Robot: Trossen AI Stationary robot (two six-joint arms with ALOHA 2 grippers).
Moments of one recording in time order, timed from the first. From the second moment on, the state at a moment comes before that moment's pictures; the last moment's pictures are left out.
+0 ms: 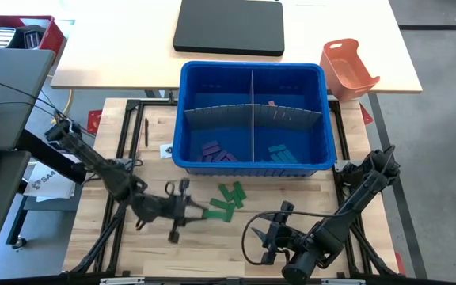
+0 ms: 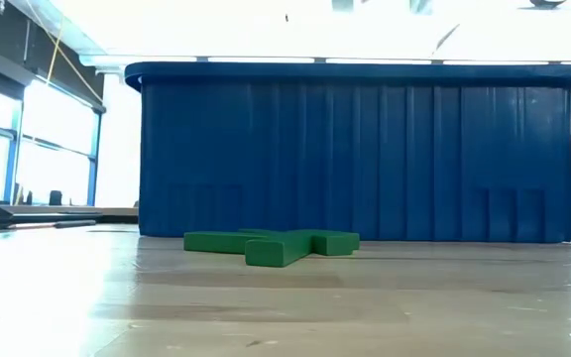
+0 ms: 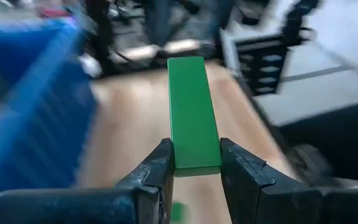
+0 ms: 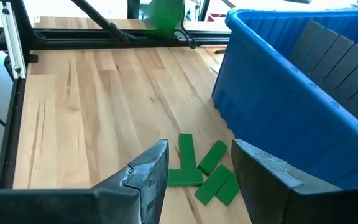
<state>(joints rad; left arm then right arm) -0.65 1.31 0.95 -0.05 -0.53 -0.09 0.82 1.82 1.56 -0.79 1.05 0.78</state>
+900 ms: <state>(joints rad) 0.64 1.88 2.03 -1.13 -0.13 0.43 0.80 1.82 1.56 -0.80 1.05 0.78</state>
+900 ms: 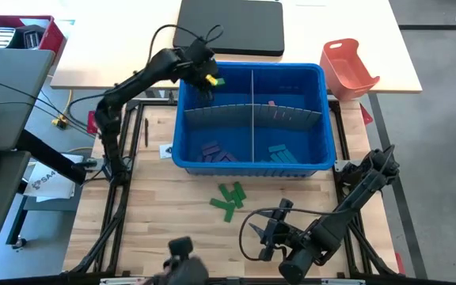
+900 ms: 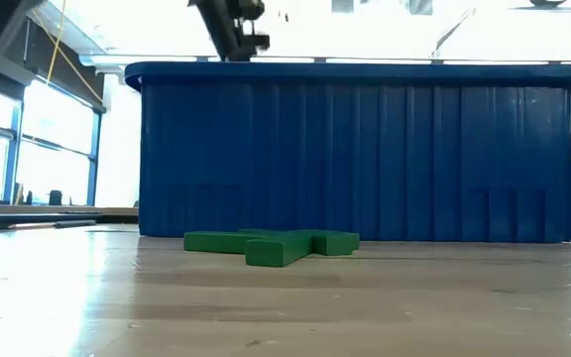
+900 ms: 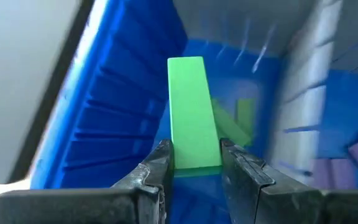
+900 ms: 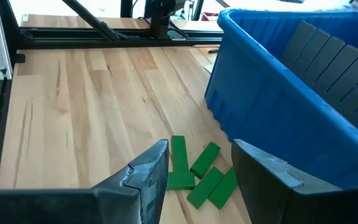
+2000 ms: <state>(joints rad) 0.71 2.14 2.04 -1.09 0.04 0.09 0.79 1.82 1.56 -0.80 1.04 0.79</state>
